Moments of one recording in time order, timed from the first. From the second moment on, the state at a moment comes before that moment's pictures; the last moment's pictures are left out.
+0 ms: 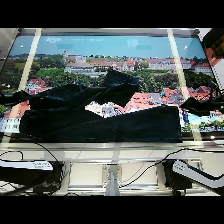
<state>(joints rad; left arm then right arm) 0.72 -1.60 1.24 0.96 -1.03 -0.79 -0.57 -1.24 0.98 -1.18 1.26 1.27</state>
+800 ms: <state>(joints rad) 0.79 -1.71 1.24 0.82 -1.25 -0.60 -0.57 -1.24 0.98 -1.14 1.24 1.27</state>
